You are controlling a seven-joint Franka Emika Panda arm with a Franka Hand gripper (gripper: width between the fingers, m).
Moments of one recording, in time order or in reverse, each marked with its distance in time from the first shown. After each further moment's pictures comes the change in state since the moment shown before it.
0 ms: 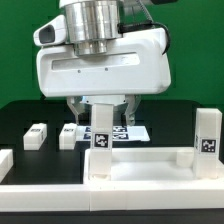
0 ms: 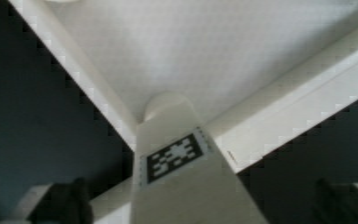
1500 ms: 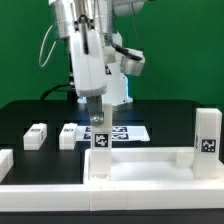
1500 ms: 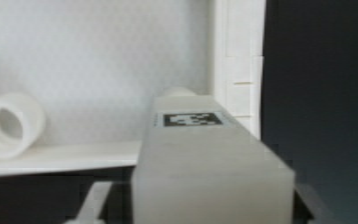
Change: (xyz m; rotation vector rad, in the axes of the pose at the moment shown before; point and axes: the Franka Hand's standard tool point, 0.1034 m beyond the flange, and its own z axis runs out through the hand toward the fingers) arm 0.008 0.005 -0.005 0.057 0.003 1.072
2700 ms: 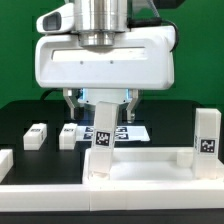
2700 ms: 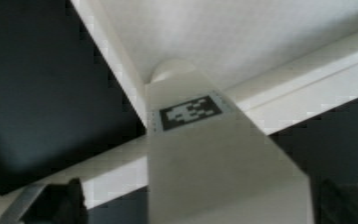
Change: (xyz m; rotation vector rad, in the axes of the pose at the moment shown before) arm -0.007 0.000 -0.003 -0.067 0.105 -1.176
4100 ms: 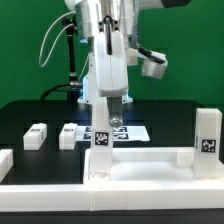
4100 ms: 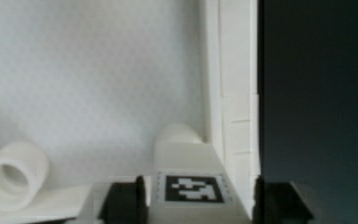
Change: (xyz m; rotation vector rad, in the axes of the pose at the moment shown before) arm -0.010 -0.020 0.006 0.053 -0.059 1.211
